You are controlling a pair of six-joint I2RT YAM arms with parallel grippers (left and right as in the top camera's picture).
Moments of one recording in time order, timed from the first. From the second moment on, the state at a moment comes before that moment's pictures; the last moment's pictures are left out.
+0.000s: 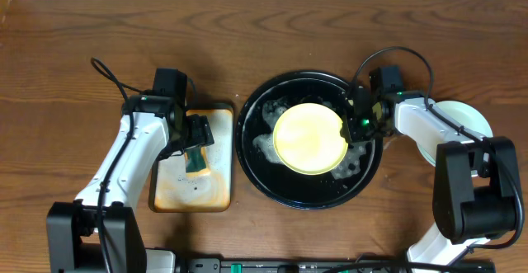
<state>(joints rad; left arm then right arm) -0.08 1.55 1.02 -0.92 0.03 -0.38 0.15 1.85 1.04 -0.58 -0.38 -0.01</state>
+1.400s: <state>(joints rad) -0.08 1.55 1.02 -0.92 0.03 -0.38 0.61 1.34 1.04 -0.62 0.60 -0.10</state>
